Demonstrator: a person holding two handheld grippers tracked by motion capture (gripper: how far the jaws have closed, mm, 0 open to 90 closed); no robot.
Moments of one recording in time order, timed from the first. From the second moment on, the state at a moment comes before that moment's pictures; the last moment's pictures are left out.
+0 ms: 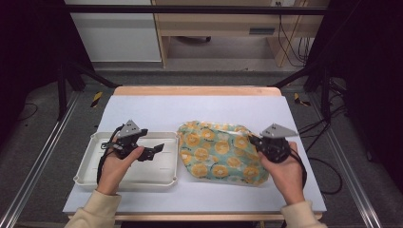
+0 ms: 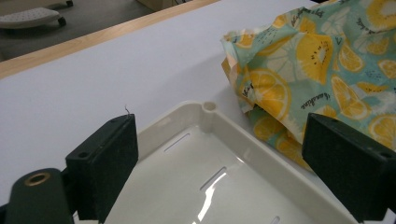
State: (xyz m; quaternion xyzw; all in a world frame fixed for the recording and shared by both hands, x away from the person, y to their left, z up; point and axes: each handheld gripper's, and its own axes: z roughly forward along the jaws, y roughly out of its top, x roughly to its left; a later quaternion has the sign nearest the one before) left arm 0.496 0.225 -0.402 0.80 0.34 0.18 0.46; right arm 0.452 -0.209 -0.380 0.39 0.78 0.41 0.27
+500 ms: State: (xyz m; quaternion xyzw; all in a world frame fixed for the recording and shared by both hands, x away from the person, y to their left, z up) left arm 0.487 0.203 -0.401 0.81 0.31 0.17 0.46; right arm 0.370 -0.214 -0.441 0.40 0.77 0.45 0.20
